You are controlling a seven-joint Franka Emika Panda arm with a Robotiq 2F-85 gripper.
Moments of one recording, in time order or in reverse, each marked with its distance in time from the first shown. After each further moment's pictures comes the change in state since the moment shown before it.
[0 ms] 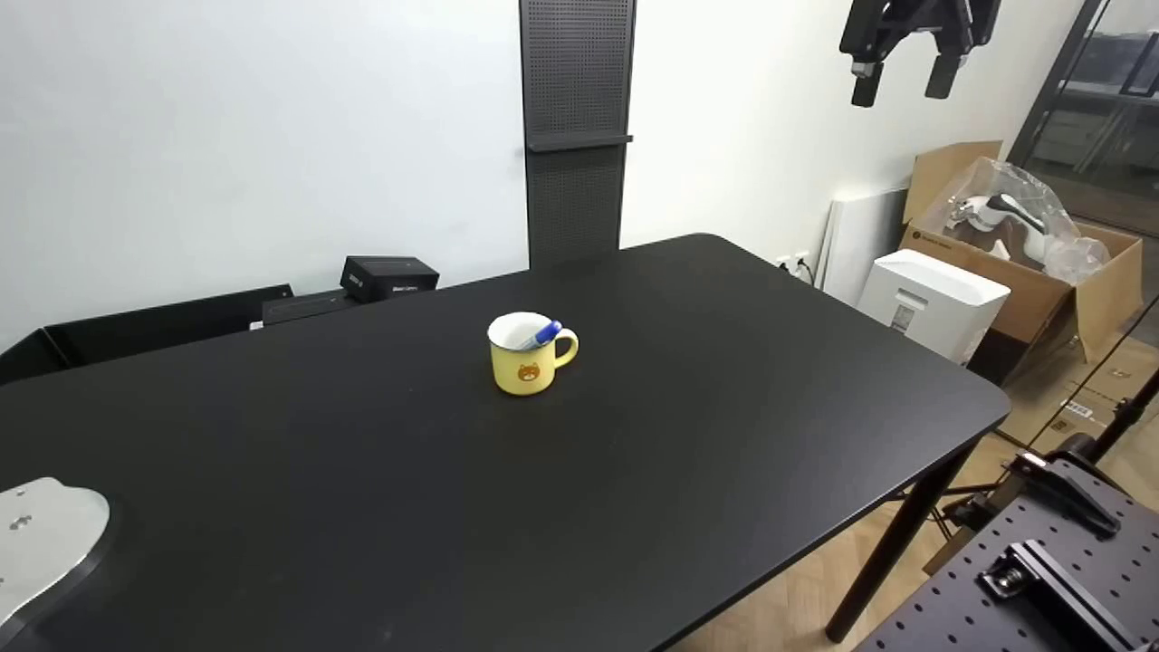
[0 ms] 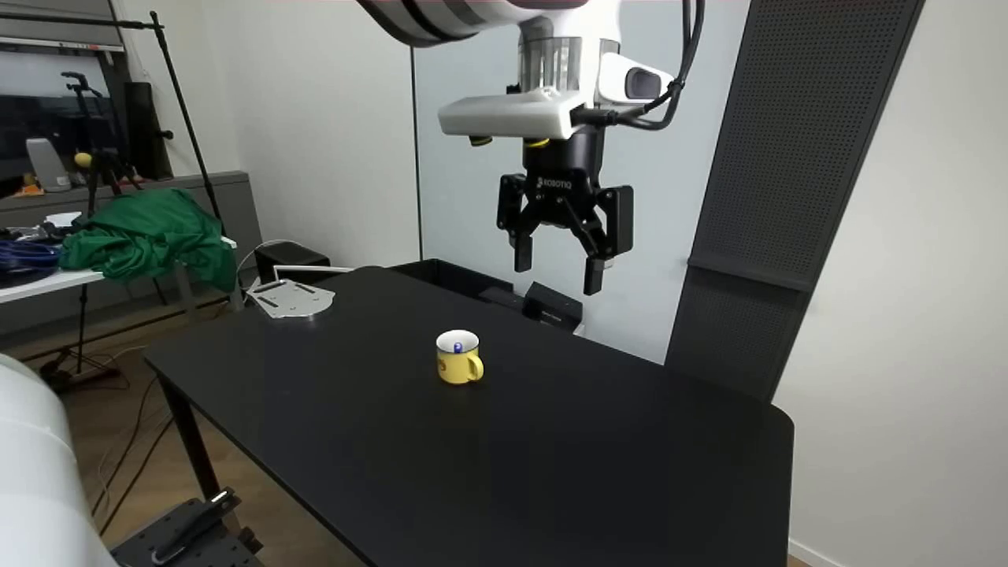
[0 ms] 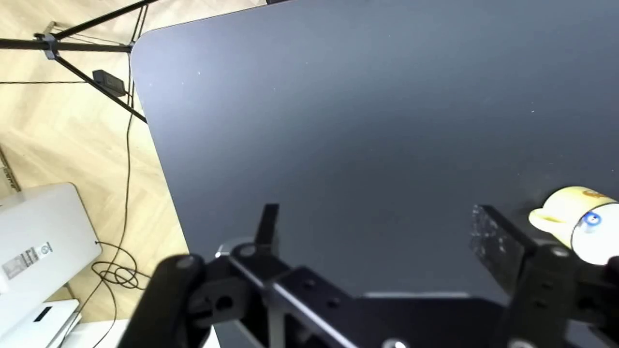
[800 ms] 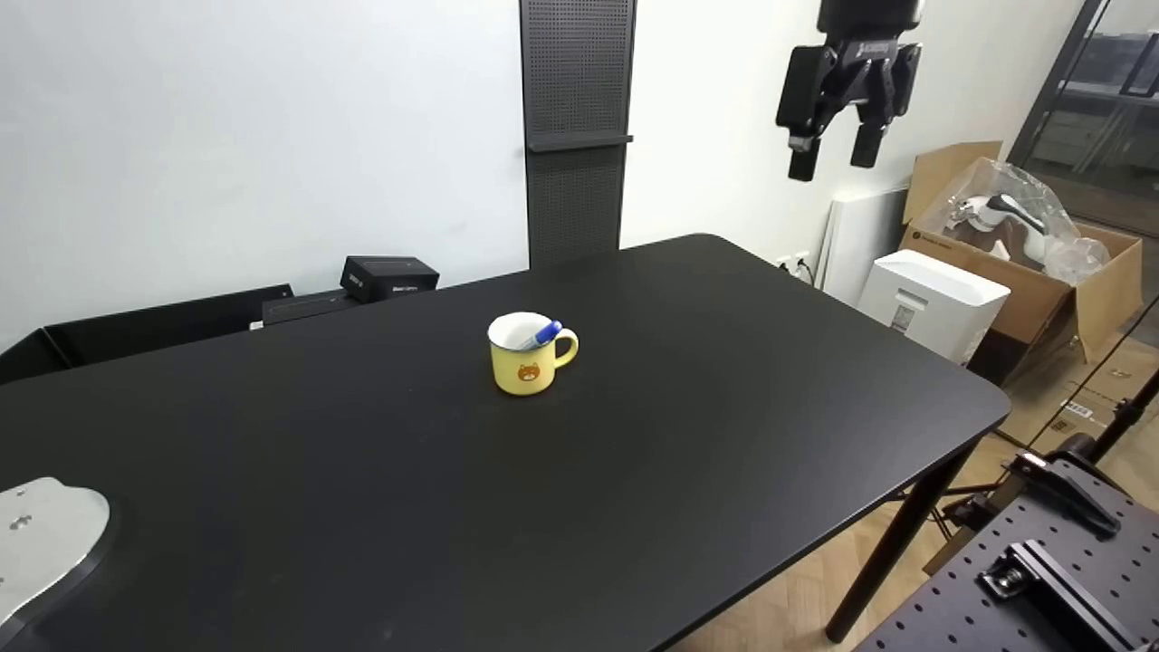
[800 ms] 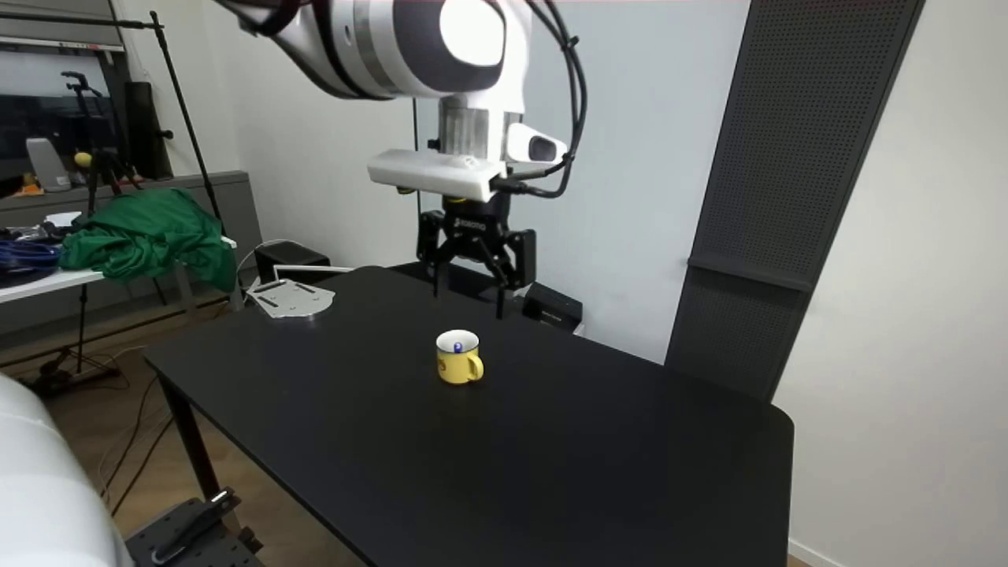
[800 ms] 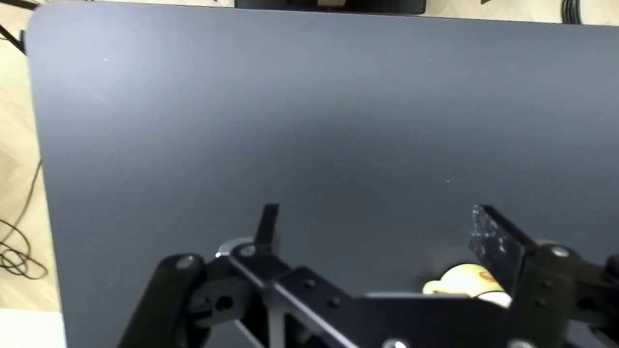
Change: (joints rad) arm 0.129 -0.038 0.066 -0.170 0.078 0.075 -0.069
